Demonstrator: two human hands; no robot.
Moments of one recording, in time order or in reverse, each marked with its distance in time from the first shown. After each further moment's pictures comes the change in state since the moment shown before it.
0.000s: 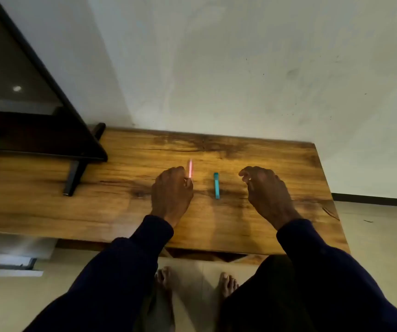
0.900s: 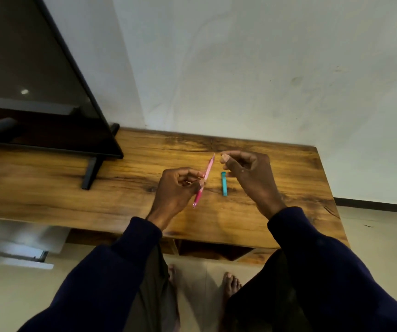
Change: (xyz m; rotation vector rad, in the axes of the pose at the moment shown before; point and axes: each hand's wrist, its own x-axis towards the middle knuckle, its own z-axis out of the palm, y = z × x) left_hand -0.033 -0.003 -0.059 -0.733 -0.142 -0.099; right_hand 0.003 -0.075 -0.027 0.972 0.129 0.131
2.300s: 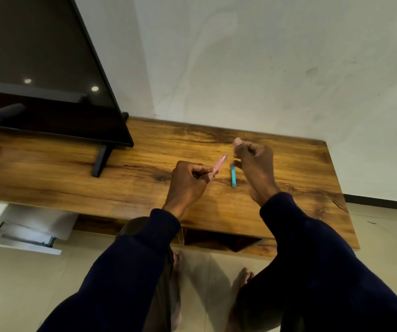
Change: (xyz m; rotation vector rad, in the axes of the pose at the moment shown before) left_hand -0.002 -0.009 0.006 0.010 0.031 -0.061; right_hand 0.010 0.010 0.031 0.162 0.181 0.187
